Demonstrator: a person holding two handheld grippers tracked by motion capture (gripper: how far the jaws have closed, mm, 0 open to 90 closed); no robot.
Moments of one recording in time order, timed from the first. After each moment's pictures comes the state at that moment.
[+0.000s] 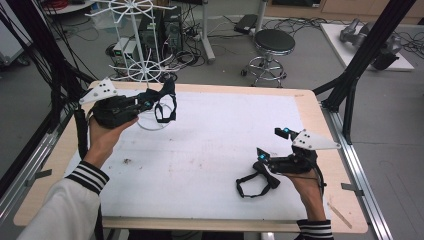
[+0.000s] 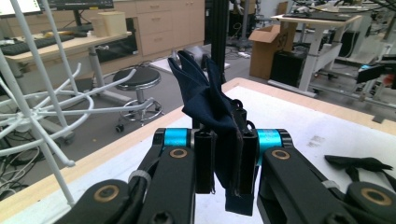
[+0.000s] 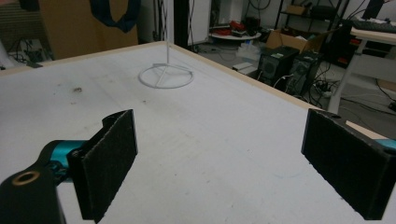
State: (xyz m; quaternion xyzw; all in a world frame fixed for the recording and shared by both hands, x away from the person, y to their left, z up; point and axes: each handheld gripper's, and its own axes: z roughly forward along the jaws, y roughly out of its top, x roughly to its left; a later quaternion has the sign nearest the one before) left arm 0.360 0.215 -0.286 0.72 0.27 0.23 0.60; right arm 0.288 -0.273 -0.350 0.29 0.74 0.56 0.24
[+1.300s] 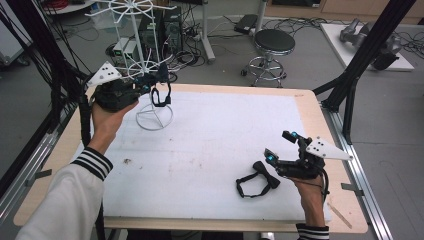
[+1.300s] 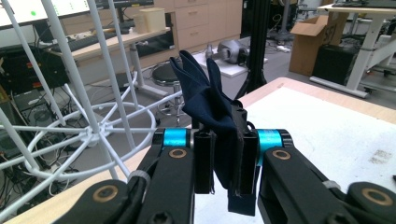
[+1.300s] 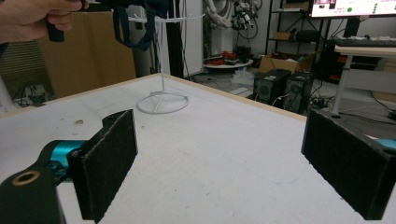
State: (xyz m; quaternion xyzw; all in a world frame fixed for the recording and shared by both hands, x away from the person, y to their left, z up) left arm 0.391 0.215 -0.268 0.72 0.30 0.28 0.56; right arm 0.278 -0.292 -0.366 0.31 0.68 0.61 0.24
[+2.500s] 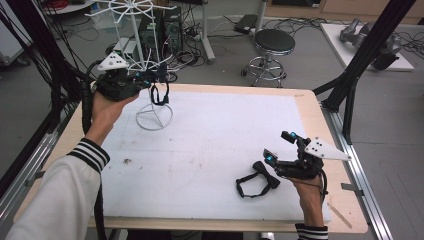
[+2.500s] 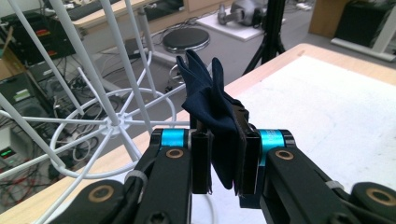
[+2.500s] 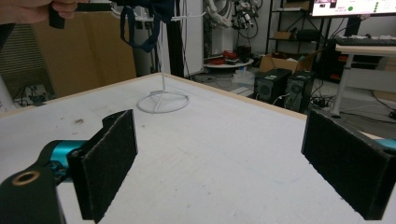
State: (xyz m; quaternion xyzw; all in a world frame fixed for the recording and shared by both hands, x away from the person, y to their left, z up) left arm 0.411 0.208 -0.253 0.76 0.33 0.29 0.48; right arm 0.278 -0.291 -0.369 0.31 0.69 0.61 0.24
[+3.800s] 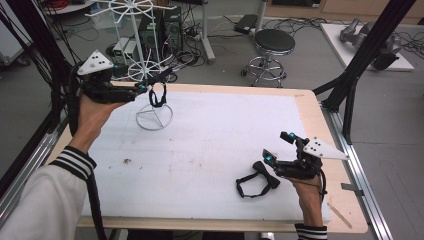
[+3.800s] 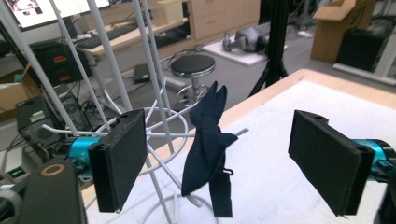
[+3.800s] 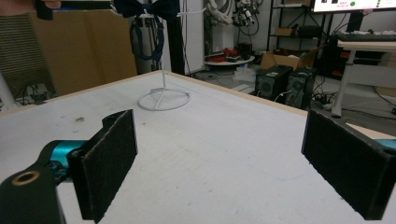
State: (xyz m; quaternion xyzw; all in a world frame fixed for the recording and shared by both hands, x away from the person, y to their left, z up) left arm 0.384 0.230 -0.242 0.72 0.32 0.31 0.54; right arm 0.281 -0.289 -0.371 0.31 0.69 0.61 0.24
